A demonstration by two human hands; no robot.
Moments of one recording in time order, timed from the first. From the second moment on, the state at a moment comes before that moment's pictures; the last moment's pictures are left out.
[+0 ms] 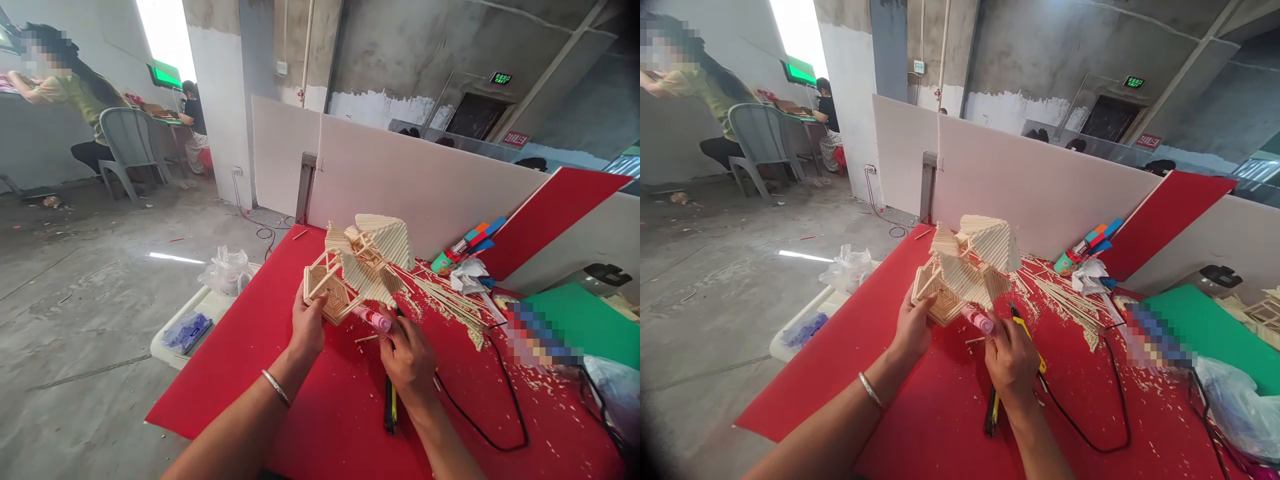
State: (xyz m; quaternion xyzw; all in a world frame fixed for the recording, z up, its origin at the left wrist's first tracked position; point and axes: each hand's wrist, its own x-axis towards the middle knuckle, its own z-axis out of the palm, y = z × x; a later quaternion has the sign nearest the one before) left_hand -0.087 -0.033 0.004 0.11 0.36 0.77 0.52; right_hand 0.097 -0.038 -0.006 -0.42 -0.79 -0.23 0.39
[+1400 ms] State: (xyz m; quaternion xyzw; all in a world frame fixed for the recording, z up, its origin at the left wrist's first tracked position) left_hand -0.102 -0.024 0.020 -0.02 0.35 0.74 0.58; right_hand 0.110 -0.025 -0.017 -0.44 -0.74 -0.13 0.49
